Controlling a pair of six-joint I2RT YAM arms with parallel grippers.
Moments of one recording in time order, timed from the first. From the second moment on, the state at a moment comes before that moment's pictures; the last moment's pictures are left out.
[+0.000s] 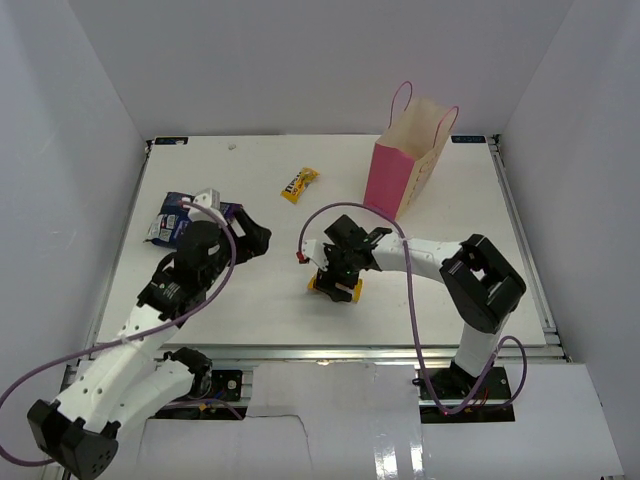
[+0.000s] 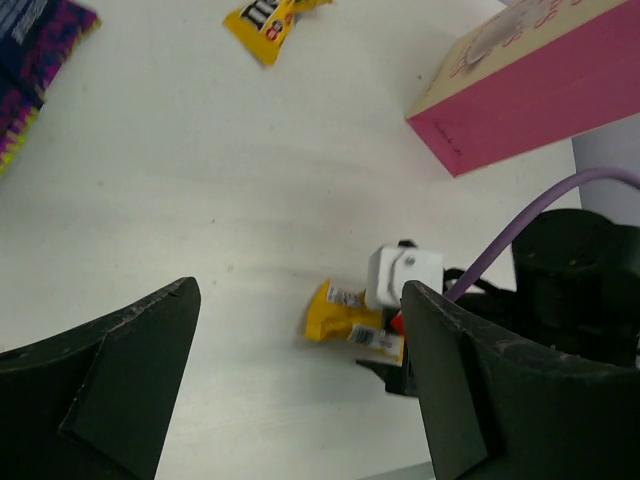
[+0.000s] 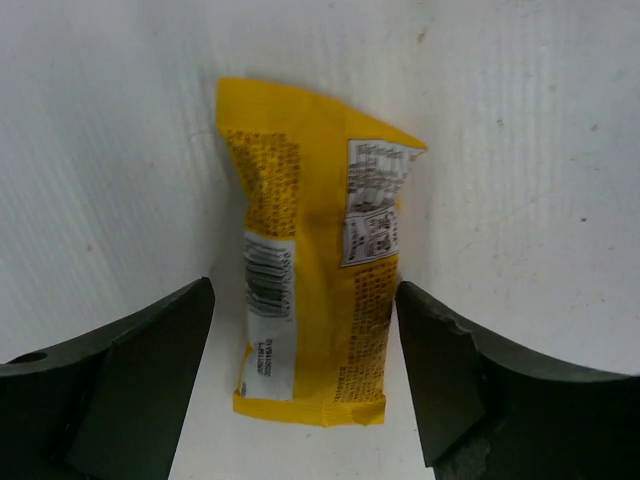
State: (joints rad) left arm -0.51 0.85 0.83 -0.34 -0.21 -0.62; right arm 0.82 1.78 1.09 -0.45 -0.31 -0.55
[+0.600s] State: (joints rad) left arm -0.51 0.67 0.65 -0.56 -0.30 -1.01; right arm 0.71 1.53 1.28 -0.54 -0.42 -0.49
